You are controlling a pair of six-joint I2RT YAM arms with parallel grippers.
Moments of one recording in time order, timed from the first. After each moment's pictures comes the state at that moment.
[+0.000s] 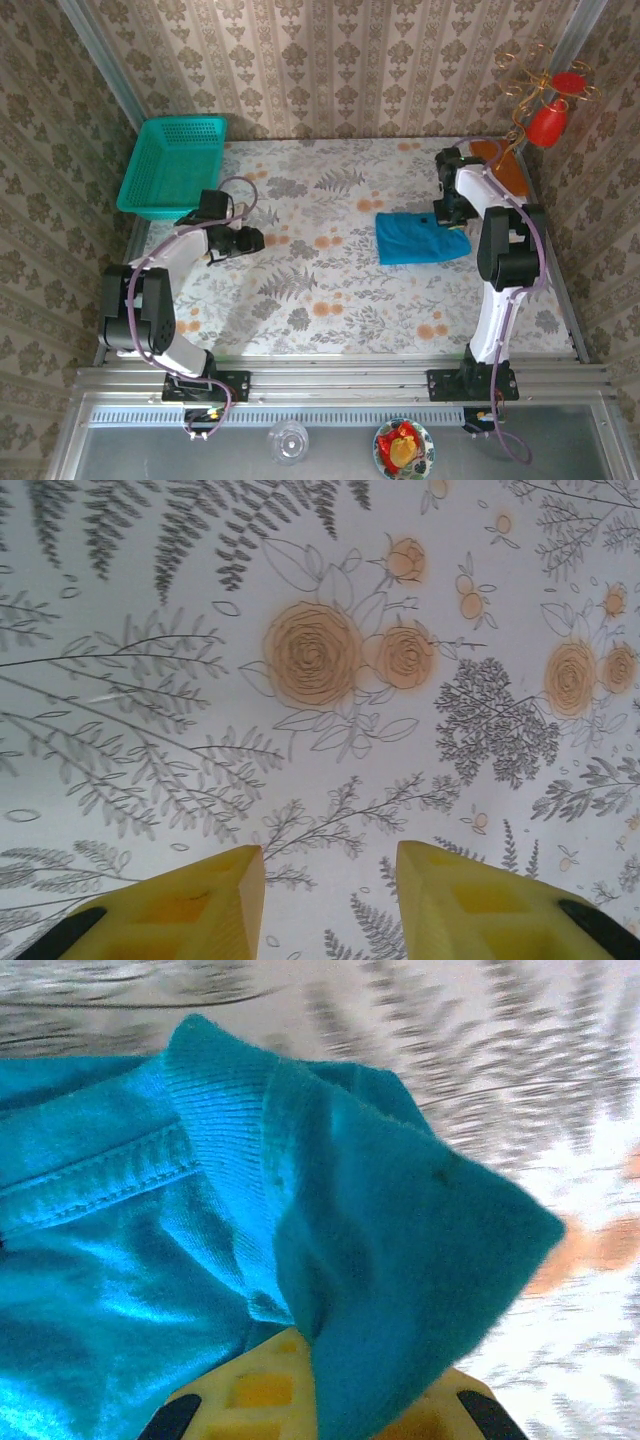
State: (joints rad) left arm -0.17 1.53 0.92 -0.49 0.36 -0.25; right arm -0.01 2.03 1.60 -1.06 0.31 0.04
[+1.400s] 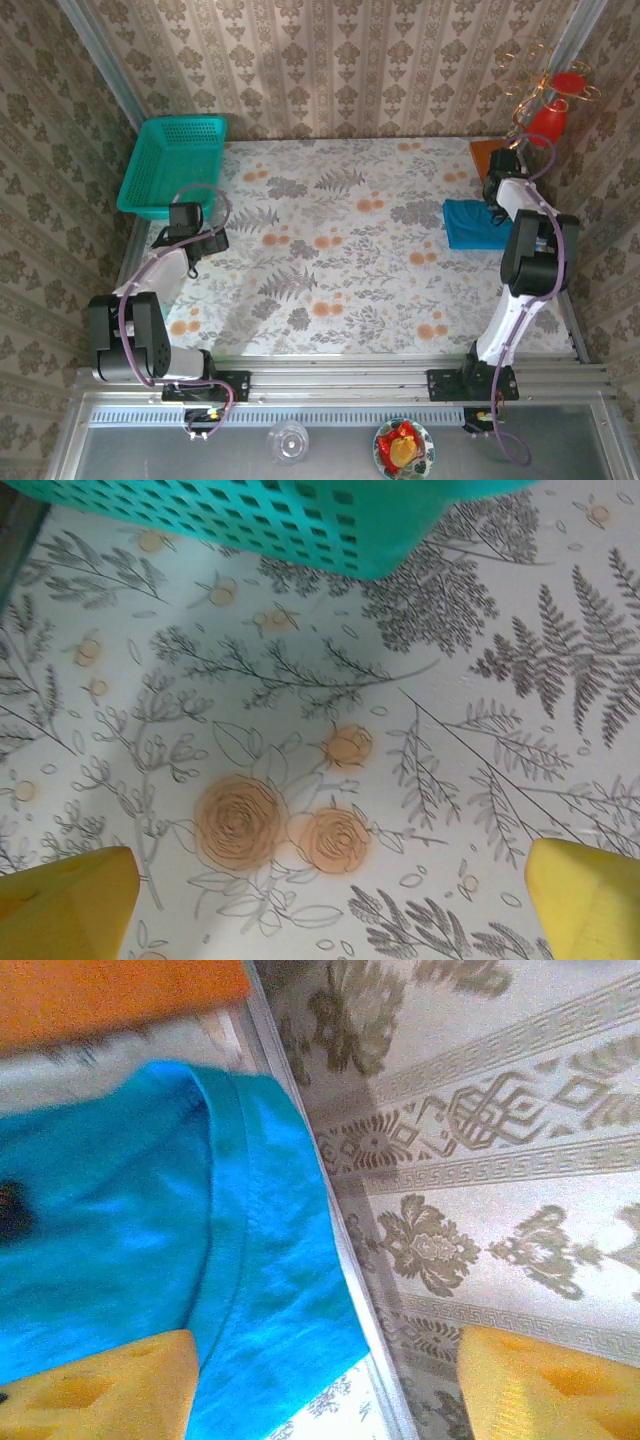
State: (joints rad) left arm 0.00 1.38 0.76 -0.27 -0.17 -0.16; right arm -0.22 1.86 1.40 -0.59 0.69 -0.08
